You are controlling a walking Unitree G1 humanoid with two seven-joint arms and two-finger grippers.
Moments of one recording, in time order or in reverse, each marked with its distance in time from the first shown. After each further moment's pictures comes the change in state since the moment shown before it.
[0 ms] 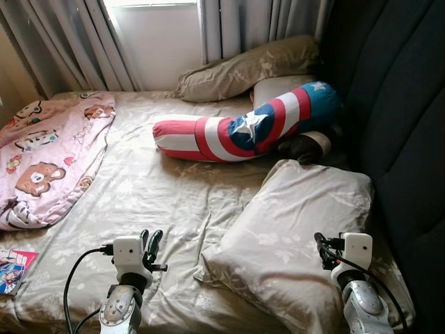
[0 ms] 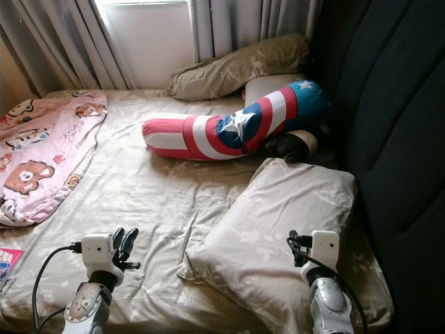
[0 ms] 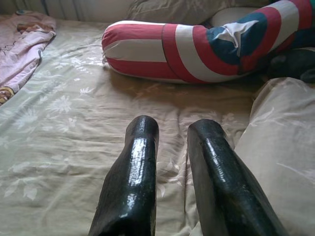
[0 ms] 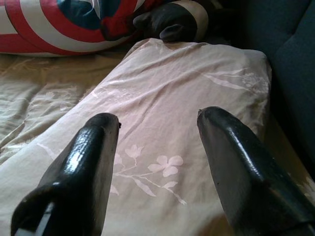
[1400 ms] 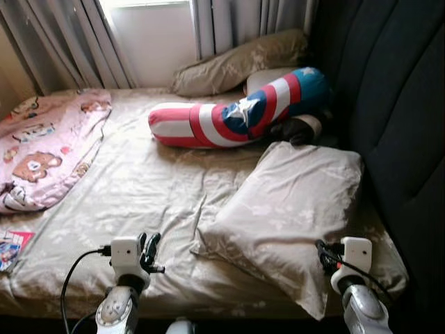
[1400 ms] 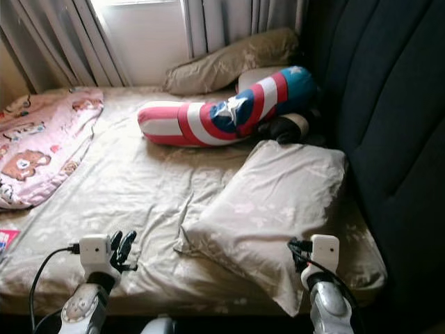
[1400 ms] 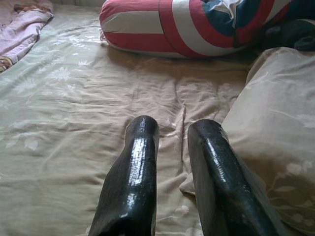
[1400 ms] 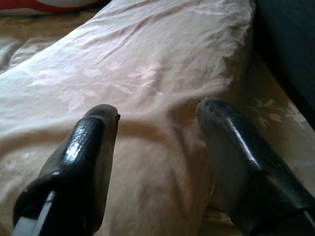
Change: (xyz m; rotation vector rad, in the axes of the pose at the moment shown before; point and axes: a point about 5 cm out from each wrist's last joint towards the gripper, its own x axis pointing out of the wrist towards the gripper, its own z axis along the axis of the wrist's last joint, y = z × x) left arm -0.002 0.006 -0.001 -0.002 0.038 0.009; right arm -0.003 -0.001 -0.009 0.012 0.054 -0.009
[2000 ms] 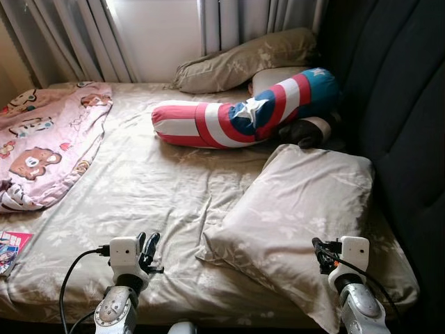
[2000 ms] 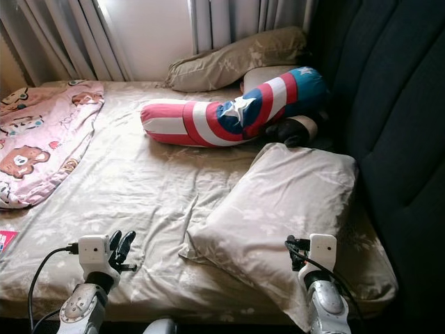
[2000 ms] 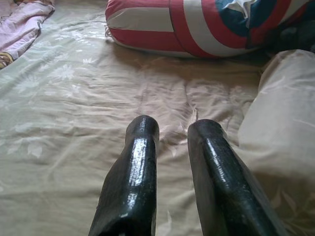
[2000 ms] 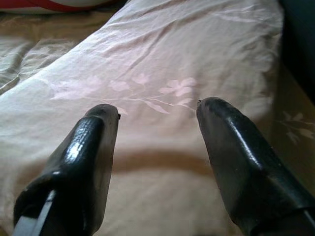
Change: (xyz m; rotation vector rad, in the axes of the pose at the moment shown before) left arm 0.000 0.002 0.001 -0.006 -0.003 -0.003; right arm 0.001 0.006 0.000 0.012 0.000 0.007
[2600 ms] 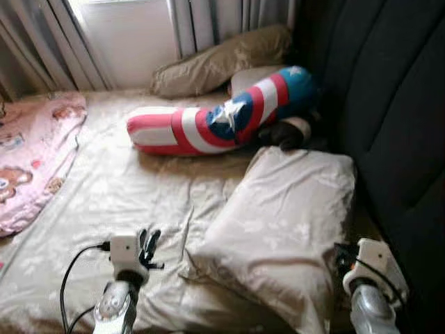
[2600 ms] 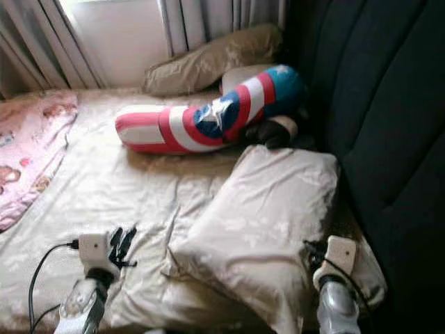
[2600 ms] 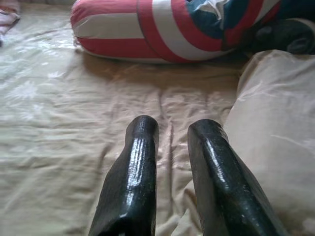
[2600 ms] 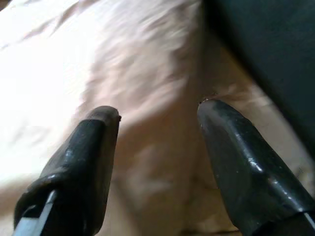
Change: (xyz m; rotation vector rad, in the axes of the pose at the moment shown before) left arm 0.003 0.001 0.004 0.008 -0.003 -0.019; right arm -0.002 -0.021 -0.008 0.037 0.092 -0.156
